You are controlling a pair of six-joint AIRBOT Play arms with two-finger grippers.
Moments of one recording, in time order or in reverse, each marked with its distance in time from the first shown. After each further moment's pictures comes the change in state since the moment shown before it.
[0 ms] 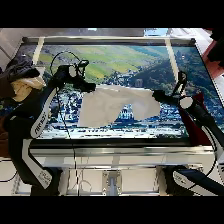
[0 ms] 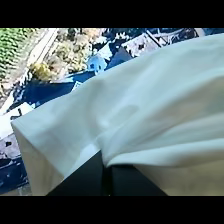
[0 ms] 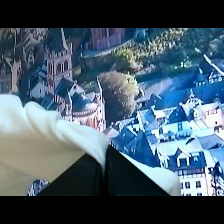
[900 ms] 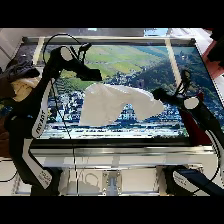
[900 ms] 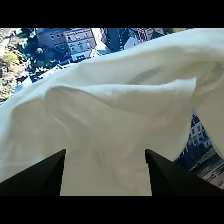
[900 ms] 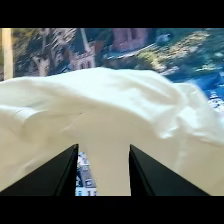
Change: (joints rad) left arm -0.009 -0.003 0.274 -0.200 -0.235 0.037; right arm 0.026 0.079 -0.006 0.137 0.106 -0.127
